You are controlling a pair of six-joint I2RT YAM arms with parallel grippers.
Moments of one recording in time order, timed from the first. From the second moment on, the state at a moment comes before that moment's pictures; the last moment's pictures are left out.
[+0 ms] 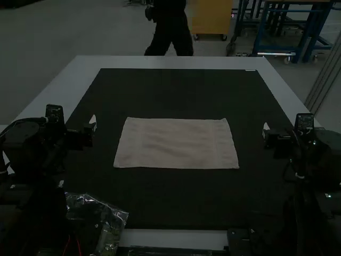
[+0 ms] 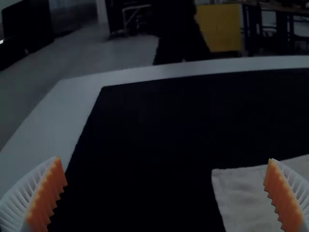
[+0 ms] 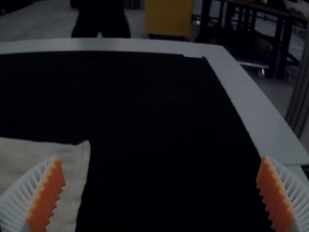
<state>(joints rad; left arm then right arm) 0.07 0.01 0.01 0.00 0.06 0.11 -0.08 0.01 0.01 -0.08 -0.09 -0.10</state>
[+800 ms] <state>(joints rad) 0.07 0.01 0.01 0.25 -0.02 0.37 -0.08 0.01 0.01 0.20 -0.10 -0.60</state>
